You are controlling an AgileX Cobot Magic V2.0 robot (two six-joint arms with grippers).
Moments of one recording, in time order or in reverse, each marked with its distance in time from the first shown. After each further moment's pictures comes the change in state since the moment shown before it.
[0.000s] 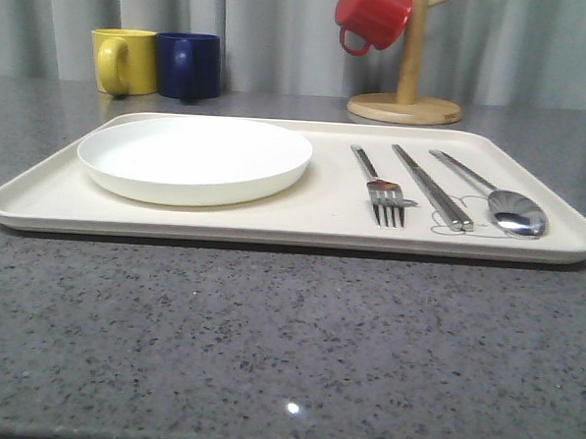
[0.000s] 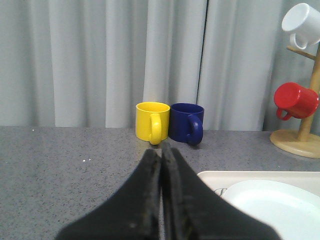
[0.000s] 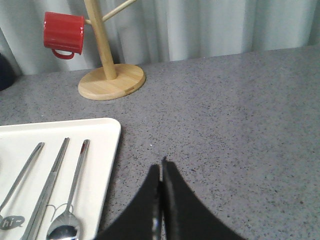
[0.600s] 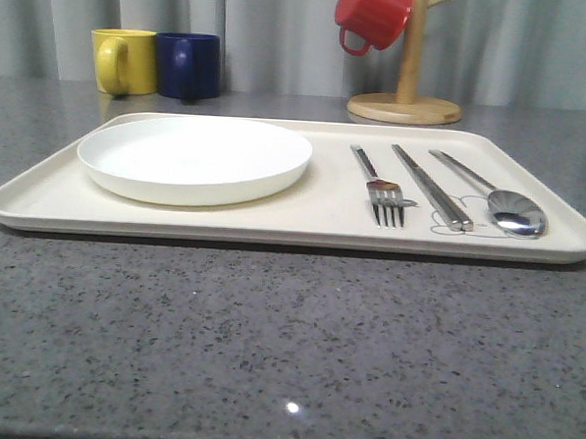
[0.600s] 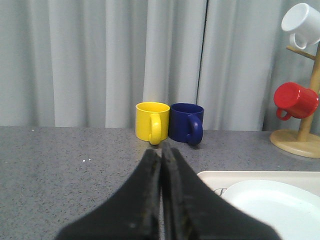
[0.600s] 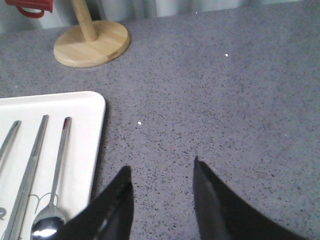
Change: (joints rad) left arm 0.000 0.000 0.000 0.000 0.000 0.000; right arm 0.000 0.187 -0.149 0.000 0.129 0.000
